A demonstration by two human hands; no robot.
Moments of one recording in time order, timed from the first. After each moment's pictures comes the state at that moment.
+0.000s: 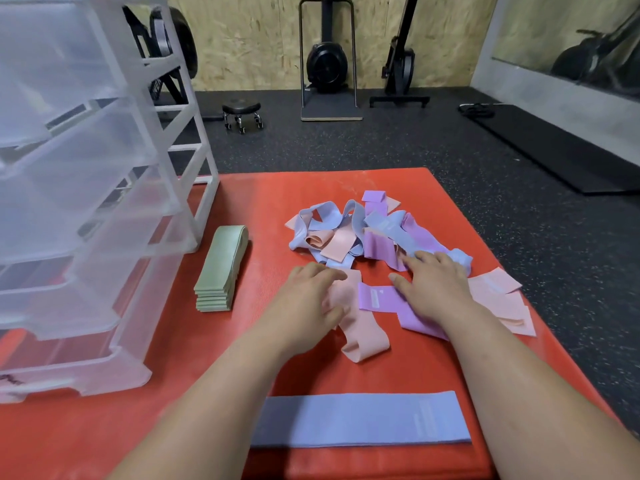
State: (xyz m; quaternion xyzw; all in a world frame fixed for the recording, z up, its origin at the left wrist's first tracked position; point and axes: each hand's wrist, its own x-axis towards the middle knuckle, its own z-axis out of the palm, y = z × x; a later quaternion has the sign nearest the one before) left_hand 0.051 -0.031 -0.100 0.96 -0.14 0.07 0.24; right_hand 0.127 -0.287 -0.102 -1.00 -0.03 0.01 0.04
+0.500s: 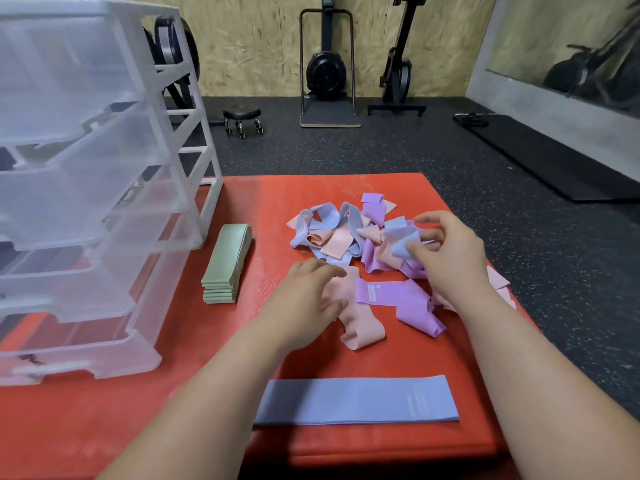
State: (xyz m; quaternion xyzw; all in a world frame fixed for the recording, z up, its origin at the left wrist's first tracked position) left_hand 0.030 -0.030 -0.083 0.95 -0.15 0.09 0.26; right_hand 0.085 -0.287 -0.031 -0.87 -0.01 -0.15 0.47
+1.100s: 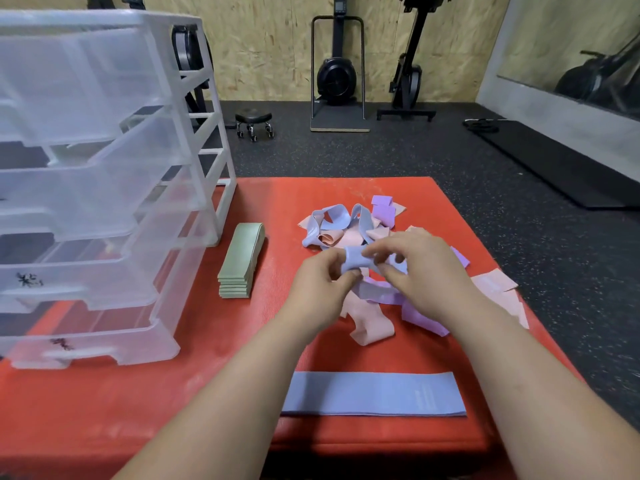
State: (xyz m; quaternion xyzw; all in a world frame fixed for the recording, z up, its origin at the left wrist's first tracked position) left_hand 0.016 -0.055 -0.054 0.81 -0.04 0.08 0.58; right_hand 0.052 -0.247 -0.015 -0.92 -0.25 -0.14 0.26
